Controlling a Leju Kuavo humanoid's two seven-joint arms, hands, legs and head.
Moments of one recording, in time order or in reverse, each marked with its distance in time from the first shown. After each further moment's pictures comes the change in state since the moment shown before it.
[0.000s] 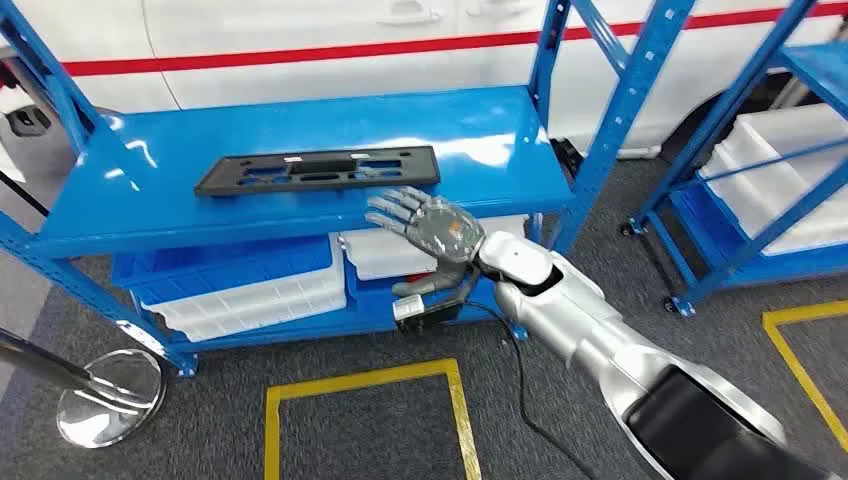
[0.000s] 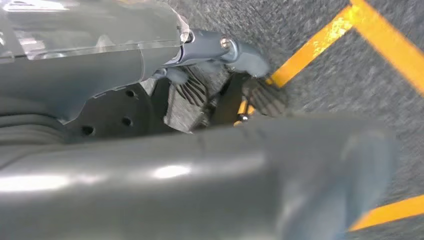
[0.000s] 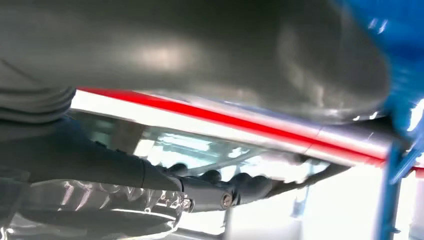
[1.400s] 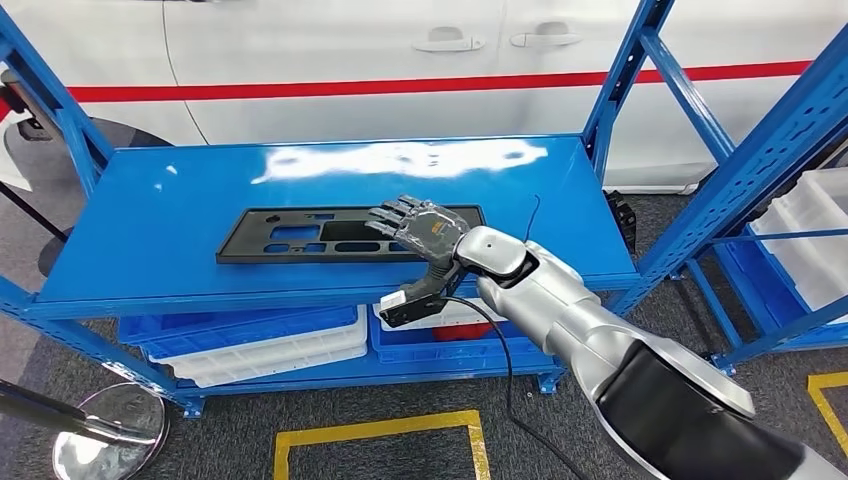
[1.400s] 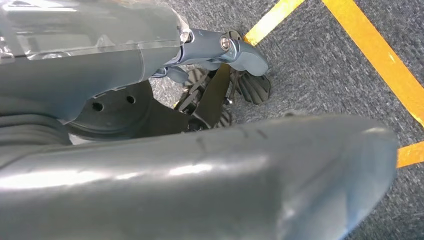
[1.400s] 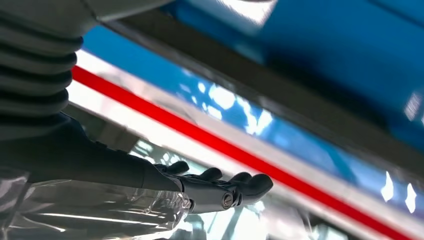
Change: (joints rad) left arm -0.042 -0.015 0.073 0.019 0.000 0.040 0.006; right arm -0.134 0.109 0.153 0.277 0.069 0.079 0.132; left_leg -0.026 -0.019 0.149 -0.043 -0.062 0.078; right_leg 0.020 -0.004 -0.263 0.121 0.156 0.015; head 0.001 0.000
